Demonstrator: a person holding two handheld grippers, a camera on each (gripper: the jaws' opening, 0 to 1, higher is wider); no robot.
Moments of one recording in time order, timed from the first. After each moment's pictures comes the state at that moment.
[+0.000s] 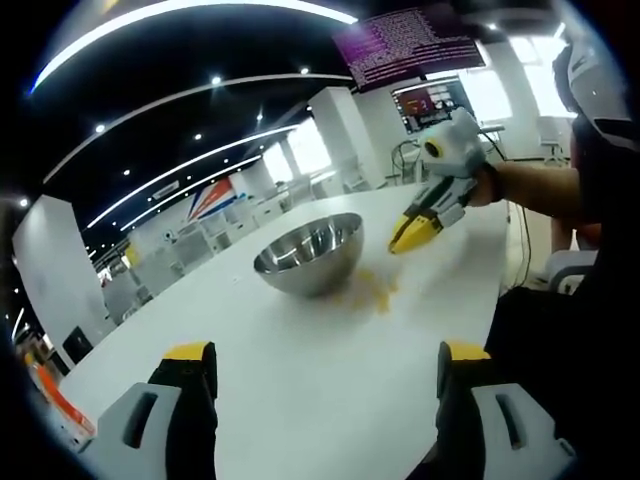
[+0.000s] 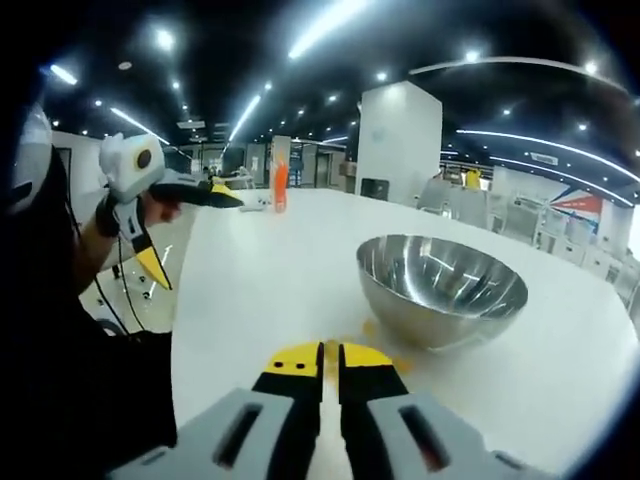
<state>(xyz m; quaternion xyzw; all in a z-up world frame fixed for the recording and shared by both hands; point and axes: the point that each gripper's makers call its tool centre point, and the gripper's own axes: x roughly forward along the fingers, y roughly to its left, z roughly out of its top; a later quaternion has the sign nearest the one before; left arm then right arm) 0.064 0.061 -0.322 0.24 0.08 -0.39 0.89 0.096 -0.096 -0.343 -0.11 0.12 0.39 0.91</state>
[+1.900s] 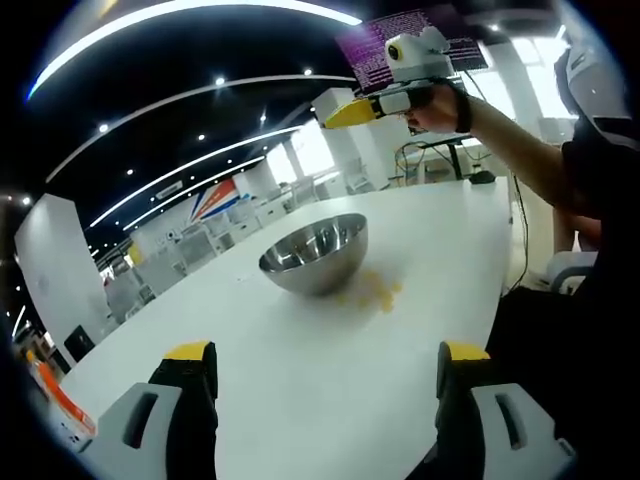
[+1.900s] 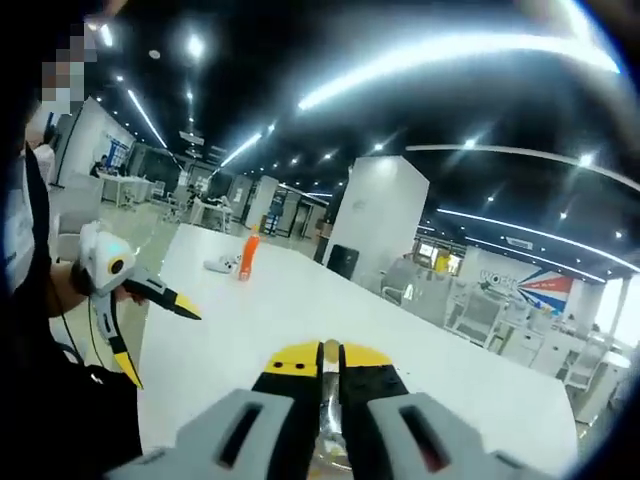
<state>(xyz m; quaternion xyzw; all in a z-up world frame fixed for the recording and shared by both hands) 0.065 0.067 -0.320 0.23 0.08 -0.38 0.89 0.139 -0.097 -0.177 -0.17 -0.04 0.33 0.93</state>
